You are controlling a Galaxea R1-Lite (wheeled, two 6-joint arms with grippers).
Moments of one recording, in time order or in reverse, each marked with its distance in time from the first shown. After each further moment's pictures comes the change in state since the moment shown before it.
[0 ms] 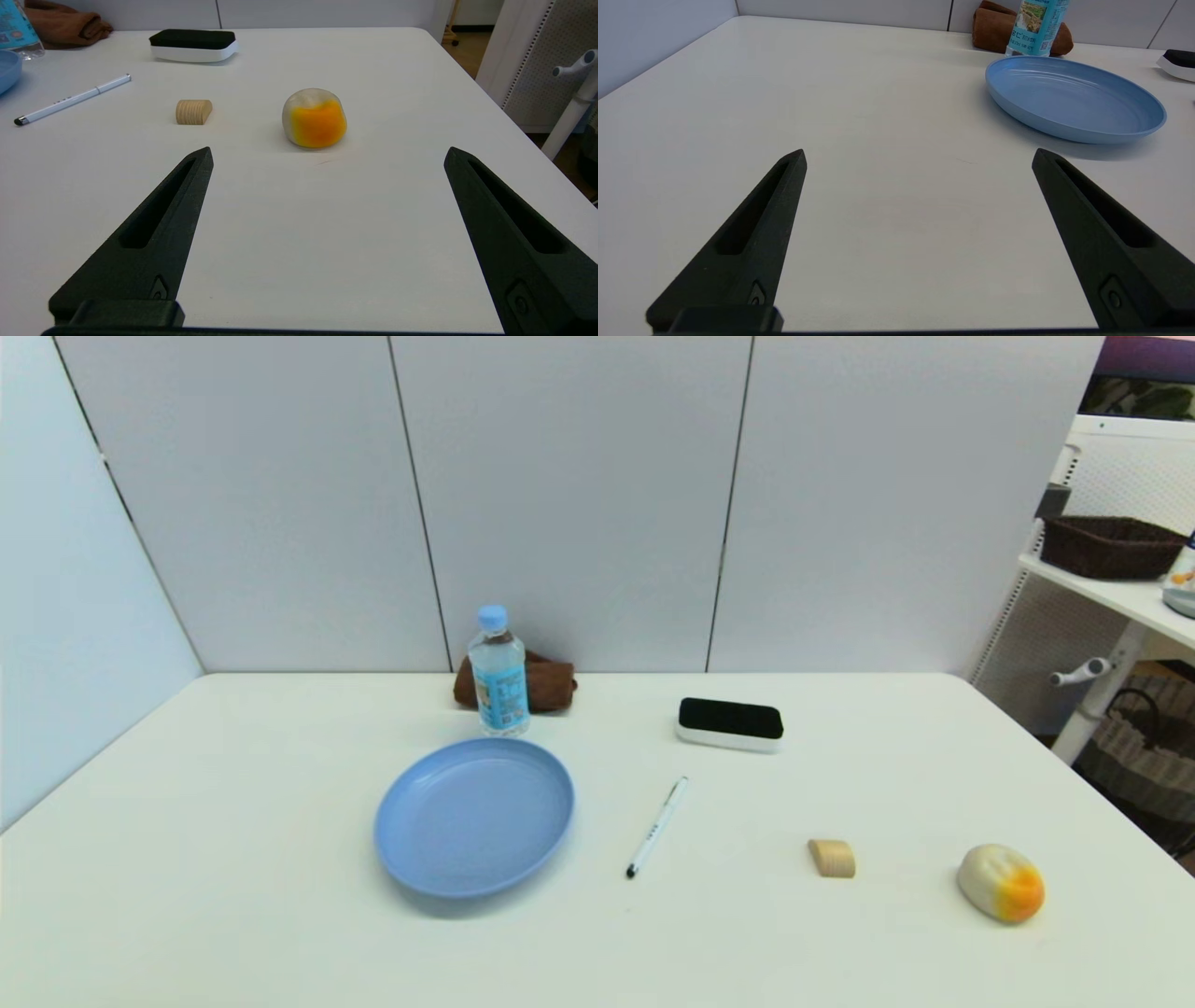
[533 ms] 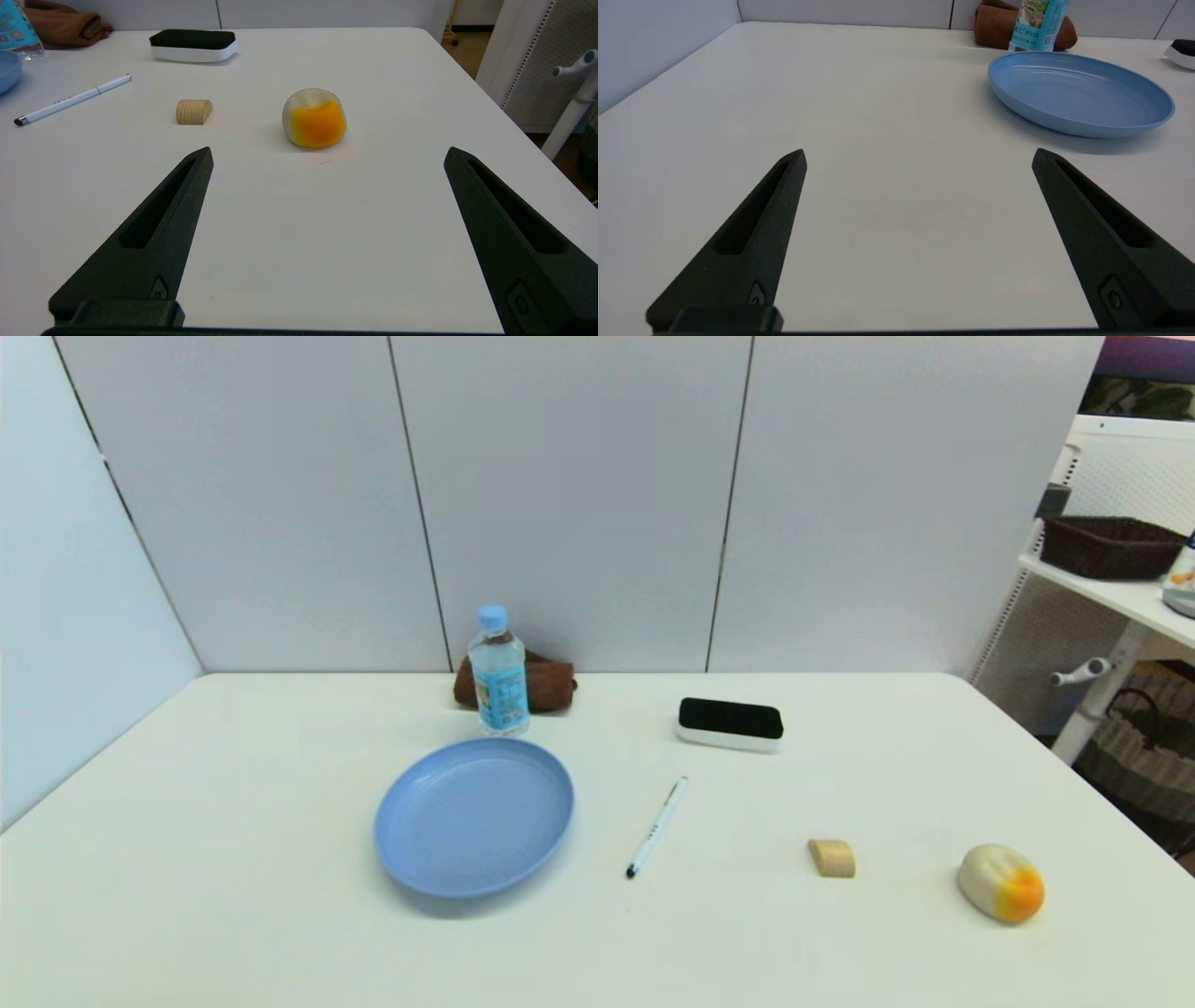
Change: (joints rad) left arm 0.000 0.000 0.000 0.000 0.000 0.046; right arm 0.000 0.000 0.000 0.000 0.000 0.000
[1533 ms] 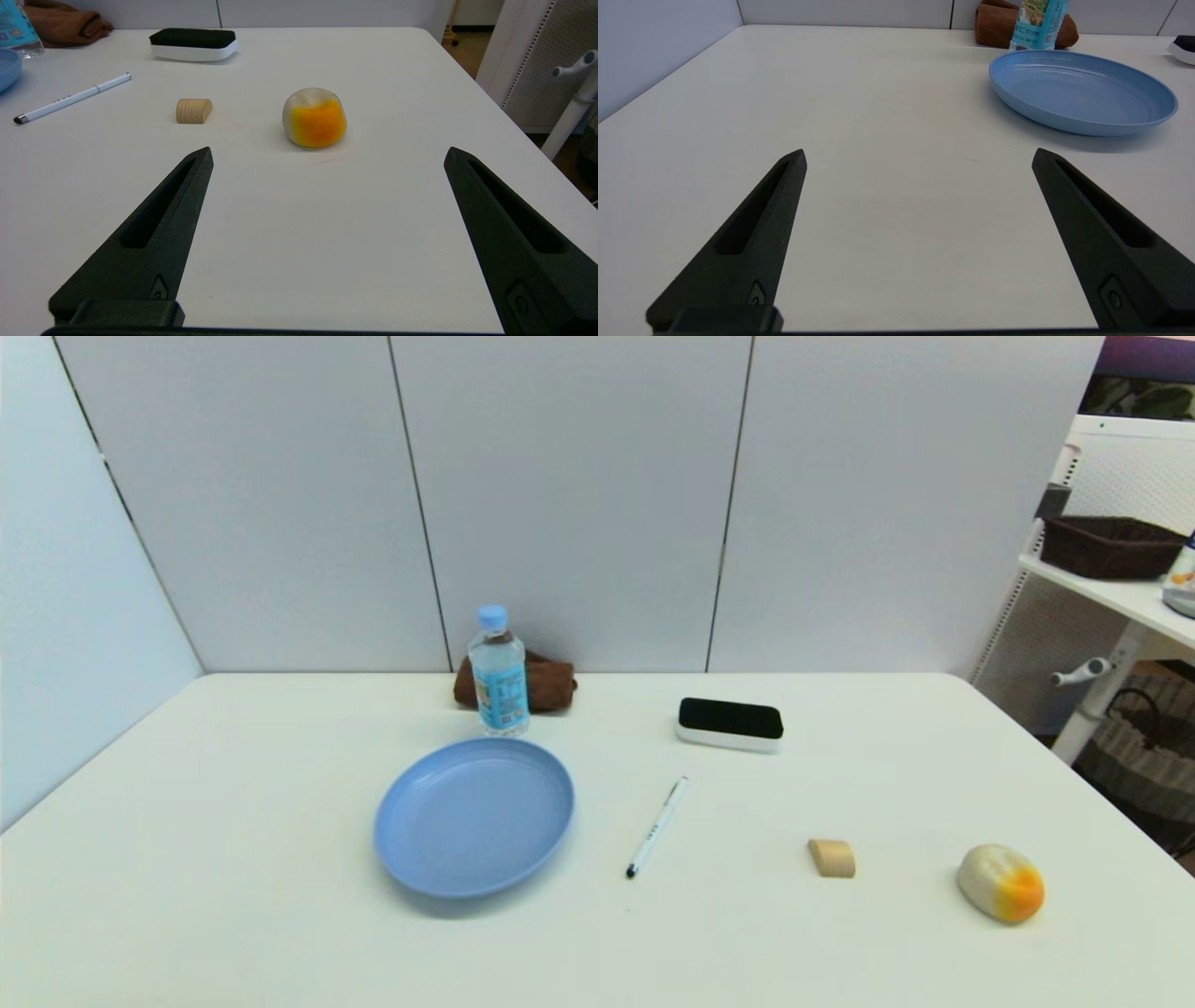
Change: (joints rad) left arm 0.000 0.001 0.000 -0.001 0.000 0.007; right arm 0.000 0.000 0.000 0.001 0.001 -0.005
